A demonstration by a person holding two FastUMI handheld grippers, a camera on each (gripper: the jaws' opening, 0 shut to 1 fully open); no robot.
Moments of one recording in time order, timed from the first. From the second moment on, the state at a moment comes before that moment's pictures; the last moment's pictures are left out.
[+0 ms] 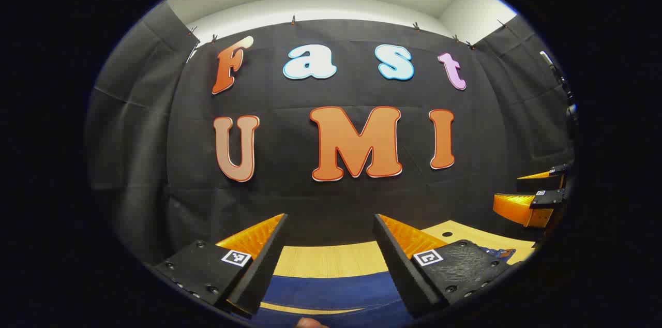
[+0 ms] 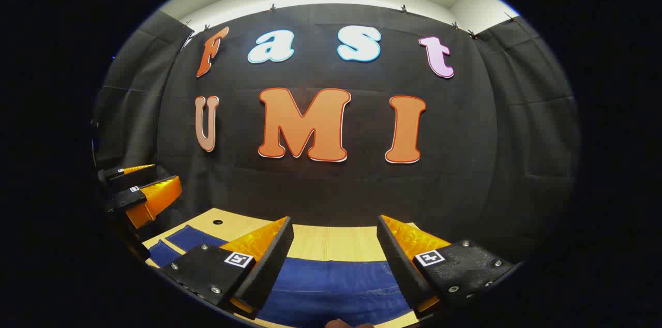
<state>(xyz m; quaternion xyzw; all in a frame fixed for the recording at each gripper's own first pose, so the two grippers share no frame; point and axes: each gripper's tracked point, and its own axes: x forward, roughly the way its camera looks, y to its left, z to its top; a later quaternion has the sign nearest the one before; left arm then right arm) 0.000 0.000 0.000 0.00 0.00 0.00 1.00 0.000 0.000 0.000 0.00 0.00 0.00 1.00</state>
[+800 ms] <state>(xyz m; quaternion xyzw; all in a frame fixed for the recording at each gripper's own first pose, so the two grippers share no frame) 0.039 0.027 0.035 -0.01 -0.03 0.00 1.00 0.040 0.029 0.038 -0.01 -0.03 0.01 1.00</state>
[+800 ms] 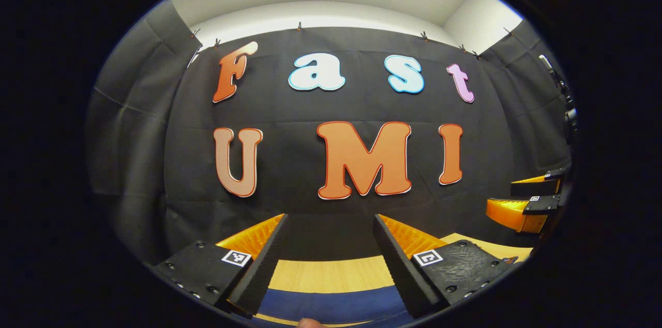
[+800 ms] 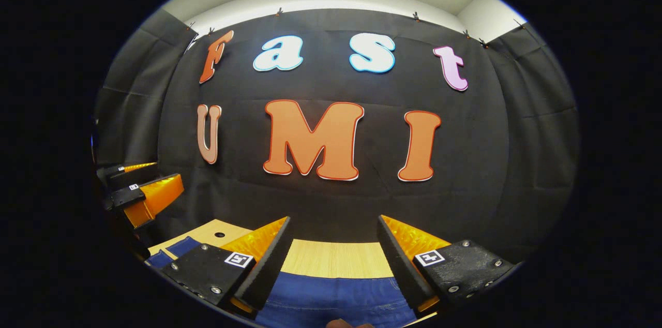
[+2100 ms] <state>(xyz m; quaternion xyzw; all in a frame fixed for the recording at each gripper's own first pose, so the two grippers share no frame) -0.014 0.190 -0.142 -0.12 0.19 0.16 0.96 0.043 -0.067 -0.104 0.14 0.18 -0.06 0.97</state>
